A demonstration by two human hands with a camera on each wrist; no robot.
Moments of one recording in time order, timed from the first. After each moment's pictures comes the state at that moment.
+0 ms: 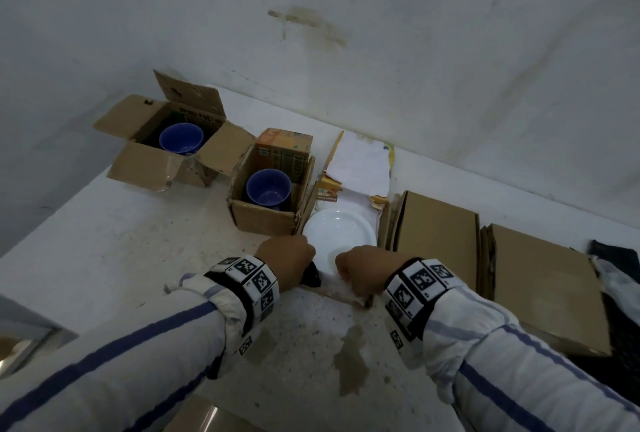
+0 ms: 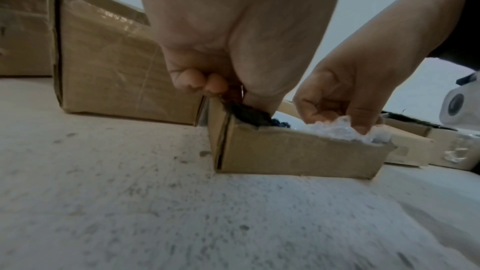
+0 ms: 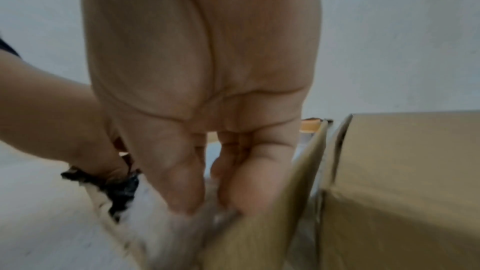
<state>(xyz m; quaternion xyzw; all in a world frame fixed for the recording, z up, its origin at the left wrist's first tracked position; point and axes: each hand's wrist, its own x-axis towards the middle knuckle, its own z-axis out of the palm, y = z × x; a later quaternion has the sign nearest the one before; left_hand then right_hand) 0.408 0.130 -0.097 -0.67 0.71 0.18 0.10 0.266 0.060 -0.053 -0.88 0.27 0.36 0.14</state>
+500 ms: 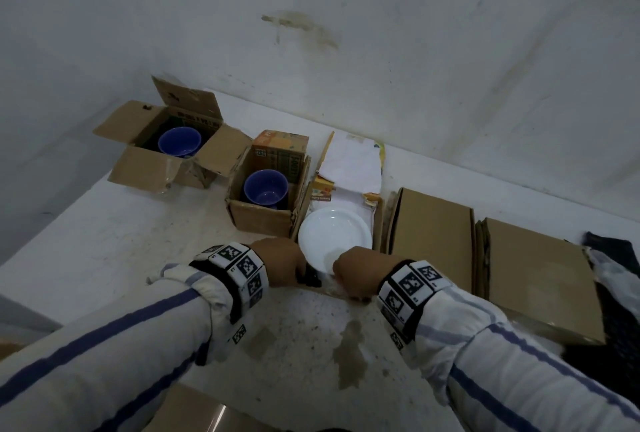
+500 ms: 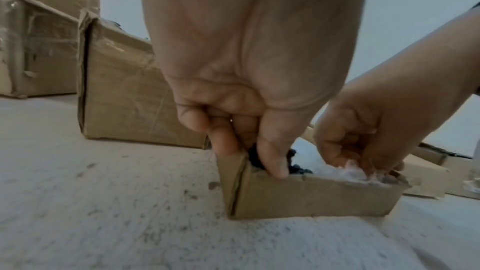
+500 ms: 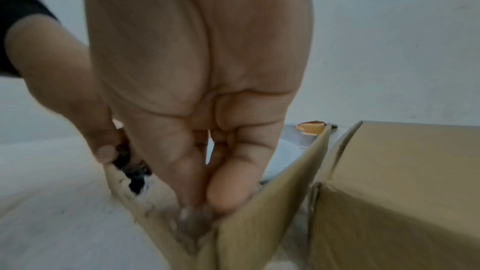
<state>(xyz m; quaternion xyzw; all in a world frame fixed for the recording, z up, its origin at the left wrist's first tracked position) 0.418 0.128 -0.085 -0.63 0.69 0.33 0.15 0.265 0.070 -0.063 -0.89 0.24 0.37 0.11</state>
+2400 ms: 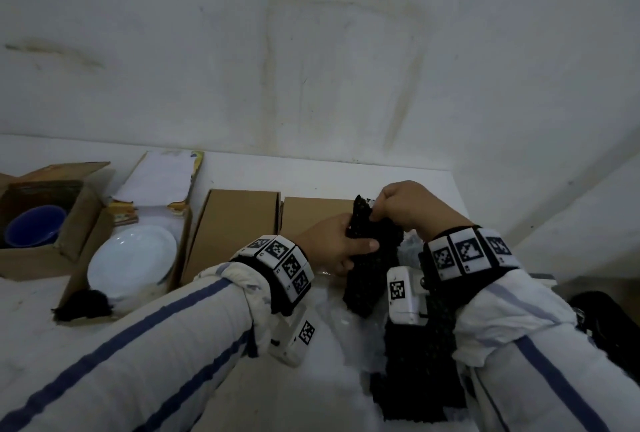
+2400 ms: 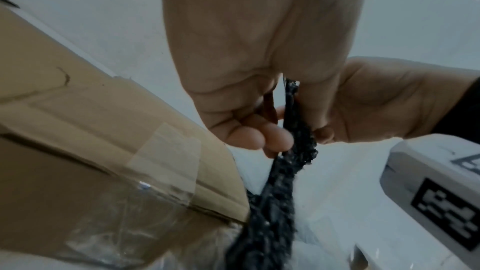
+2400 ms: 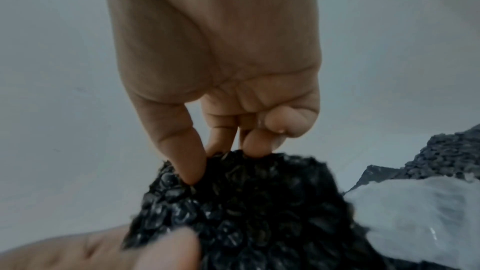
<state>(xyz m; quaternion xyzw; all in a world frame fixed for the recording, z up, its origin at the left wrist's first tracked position) 0.045 0.017 -0.033 -0.47 0.55 0.64 -0.25 -0.097 -0.020 0.043 -0.65 0.66 -0.08 0.36</state>
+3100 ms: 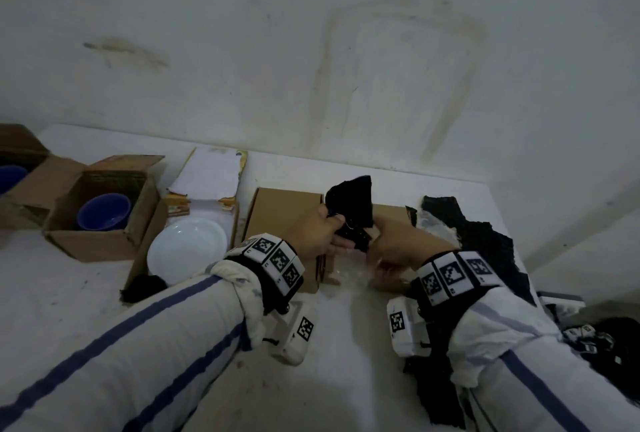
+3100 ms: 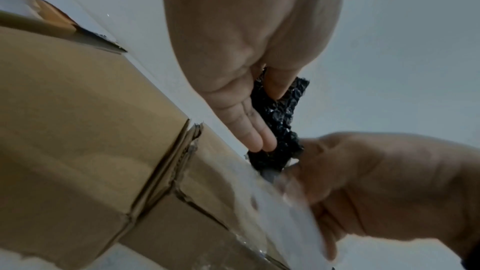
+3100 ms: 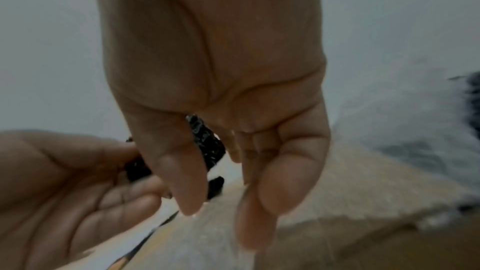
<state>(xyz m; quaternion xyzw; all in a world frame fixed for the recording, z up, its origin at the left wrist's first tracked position) 0.130 0.033 -0.030 -0.53 0.40 0.64 -0.39 -0.016 0.014 0.005 -0.63 0.63 0.02 0.45</state>
